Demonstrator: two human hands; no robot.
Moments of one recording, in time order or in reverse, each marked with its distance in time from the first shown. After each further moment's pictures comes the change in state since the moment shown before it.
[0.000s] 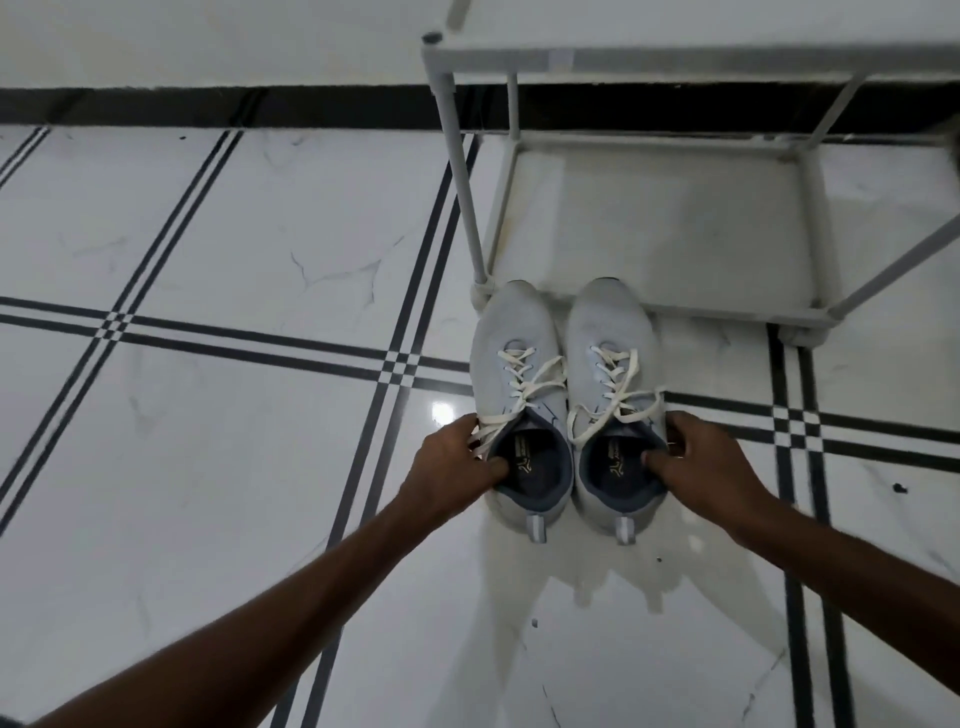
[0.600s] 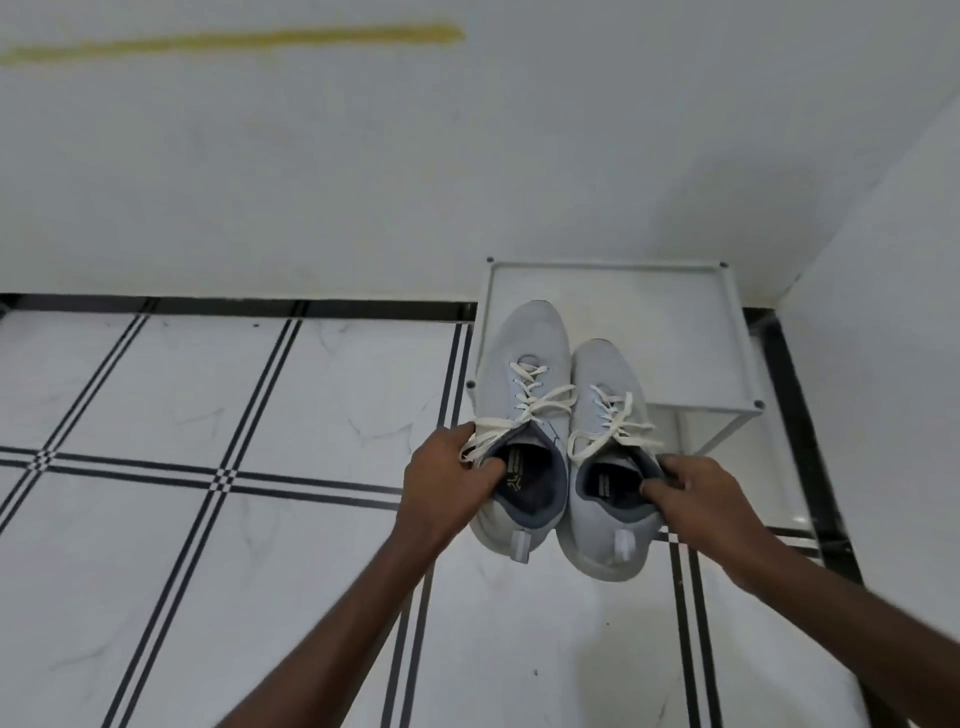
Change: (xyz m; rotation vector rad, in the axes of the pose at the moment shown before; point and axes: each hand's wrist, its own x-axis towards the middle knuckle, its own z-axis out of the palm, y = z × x) left_hand -0.160 0.306 -0.295 -0.052 0.188 0.235; right_hand -0.180 -0.308 -0.270 0.033 0.120 0.014
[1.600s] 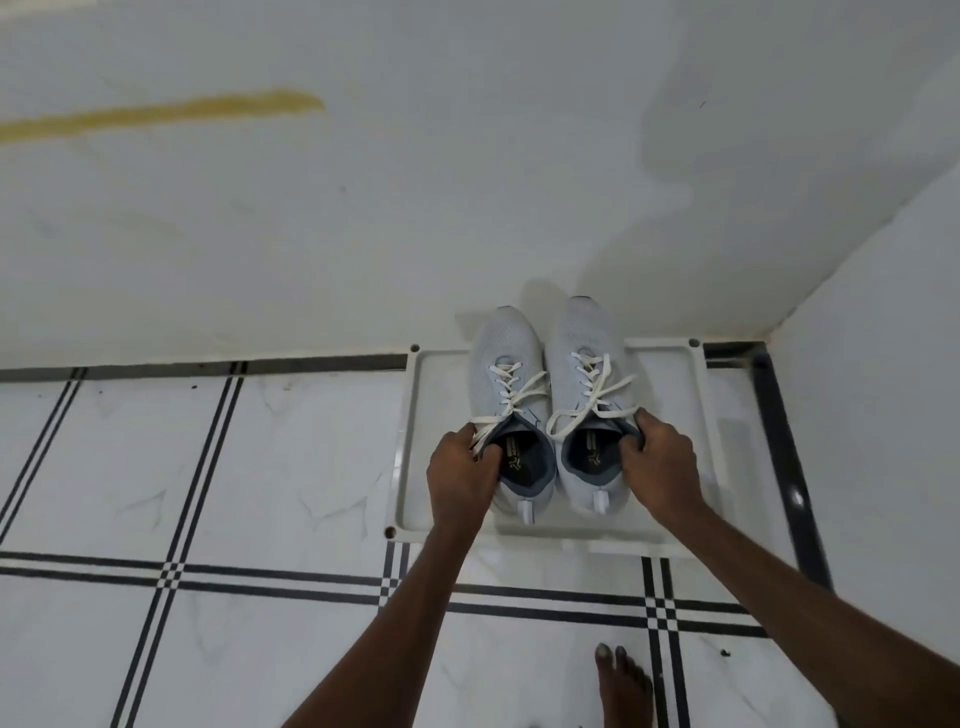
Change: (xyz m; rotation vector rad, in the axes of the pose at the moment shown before) left_hand 0.276 0.114 0.123 0.042 0.090 -0.159; right_hand 0.294 -0.029 -0.102 -0.065 0.247 -0.024
